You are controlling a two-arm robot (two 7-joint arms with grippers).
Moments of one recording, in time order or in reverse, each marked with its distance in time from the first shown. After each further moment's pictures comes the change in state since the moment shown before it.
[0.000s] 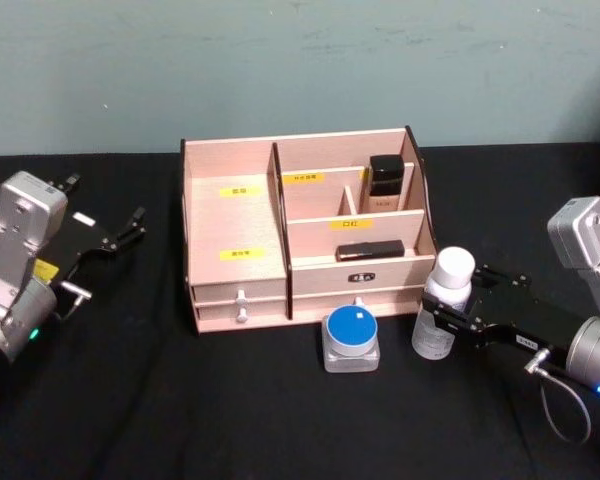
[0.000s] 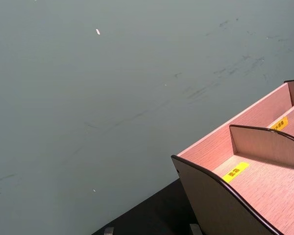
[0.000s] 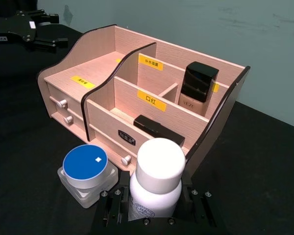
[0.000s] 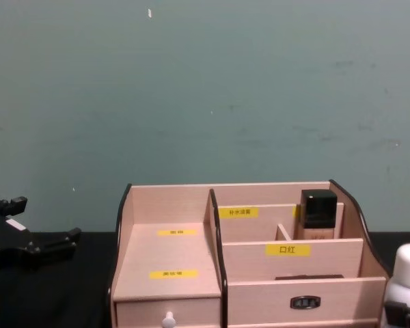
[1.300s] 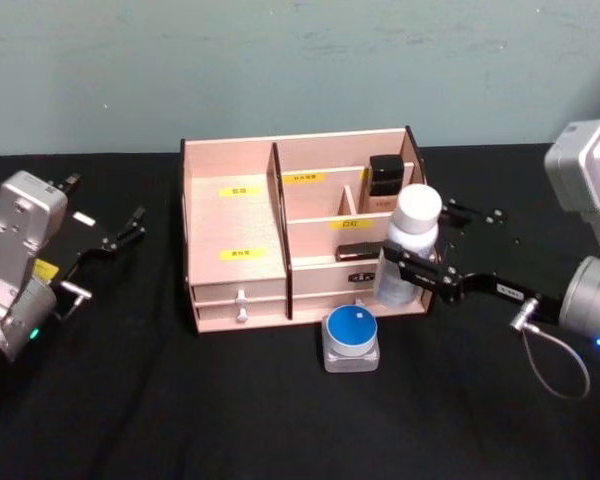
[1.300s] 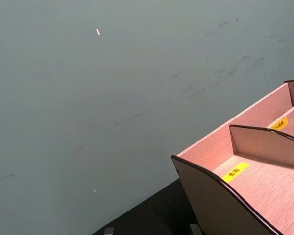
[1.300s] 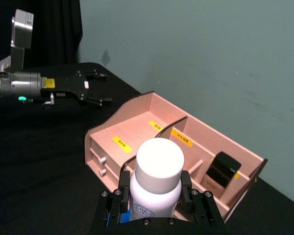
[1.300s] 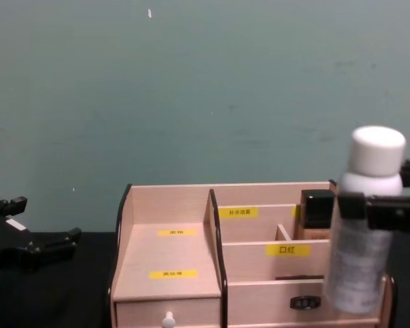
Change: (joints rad) left arm 0.000 0.000 0.000 0.000 0.000 0.000 0.000; right arm 0.046 0.049 0.003 -0.238 0.011 0.080 0.024
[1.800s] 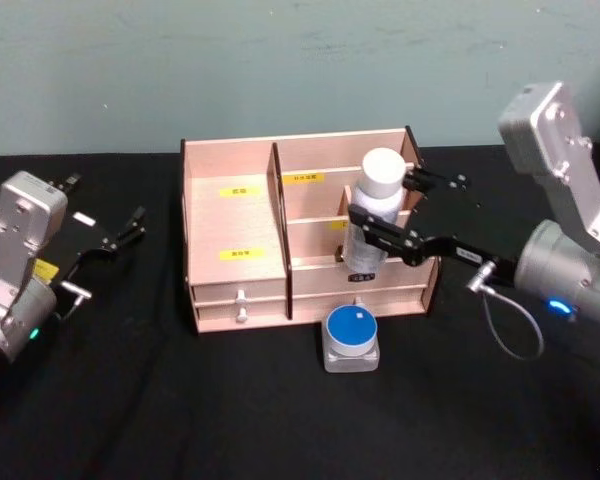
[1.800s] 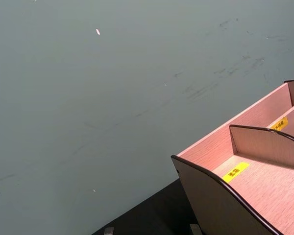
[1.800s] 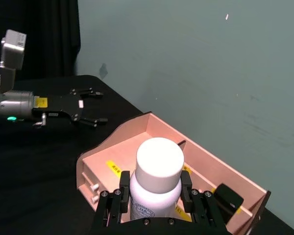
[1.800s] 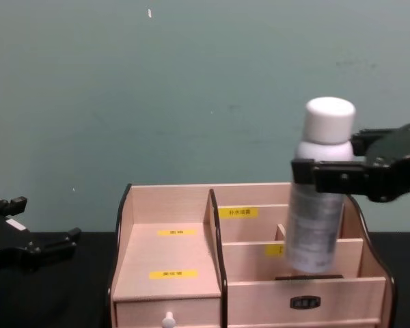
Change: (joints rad) left arm 0.000 0.000 0.000 0.000 0.000 0.000 0.000; right arm 0.137 -0.078 -0.085 0.059 -0.041 0.016 -0.020
